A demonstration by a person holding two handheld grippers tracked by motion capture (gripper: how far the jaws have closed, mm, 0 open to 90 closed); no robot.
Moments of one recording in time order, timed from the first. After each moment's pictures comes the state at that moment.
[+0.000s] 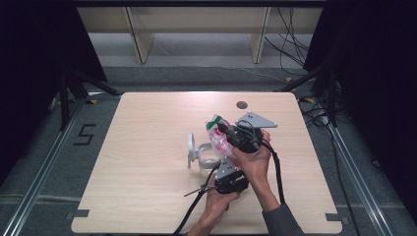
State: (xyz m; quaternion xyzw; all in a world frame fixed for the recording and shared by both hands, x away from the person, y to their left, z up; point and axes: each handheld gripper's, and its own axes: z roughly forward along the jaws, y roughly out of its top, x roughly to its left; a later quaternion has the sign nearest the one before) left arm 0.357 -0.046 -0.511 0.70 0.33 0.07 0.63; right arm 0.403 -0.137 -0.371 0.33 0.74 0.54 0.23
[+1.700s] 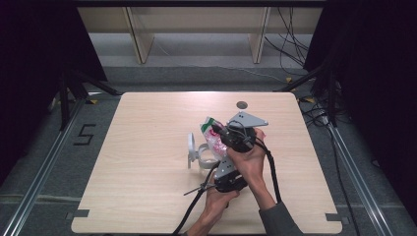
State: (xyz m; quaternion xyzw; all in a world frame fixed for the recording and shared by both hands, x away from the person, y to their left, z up) left arm 0.360 -0.045 -0.509 0.69 0.32 0.08 0.64; right arm 0.405 -0.122 -0.370 0.31 0.76 0.52 0.22
